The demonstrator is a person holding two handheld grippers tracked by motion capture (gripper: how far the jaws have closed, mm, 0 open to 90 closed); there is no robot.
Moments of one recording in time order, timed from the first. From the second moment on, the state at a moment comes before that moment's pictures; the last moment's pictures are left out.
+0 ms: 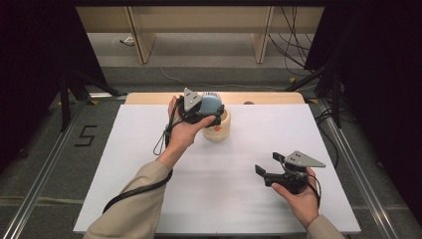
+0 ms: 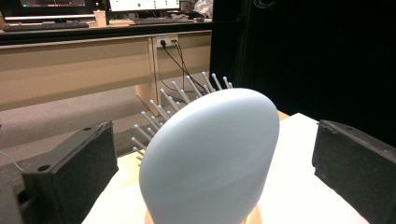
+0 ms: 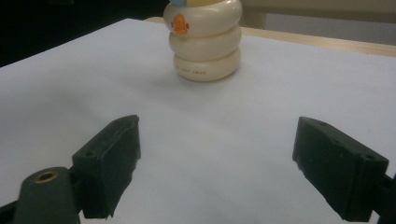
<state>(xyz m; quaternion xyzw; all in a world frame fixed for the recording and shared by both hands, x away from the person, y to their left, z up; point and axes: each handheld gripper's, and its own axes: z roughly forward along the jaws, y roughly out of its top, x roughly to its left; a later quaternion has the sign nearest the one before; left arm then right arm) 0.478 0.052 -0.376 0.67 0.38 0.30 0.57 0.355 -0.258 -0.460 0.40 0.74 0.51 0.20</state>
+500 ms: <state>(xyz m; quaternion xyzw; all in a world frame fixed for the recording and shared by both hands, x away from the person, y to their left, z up) 0.457 0.067 -0.374 0.68 0.38 0.28 0.56 0.354 -0.257 -0.460 0.40 0.74 0.51 0.21</state>
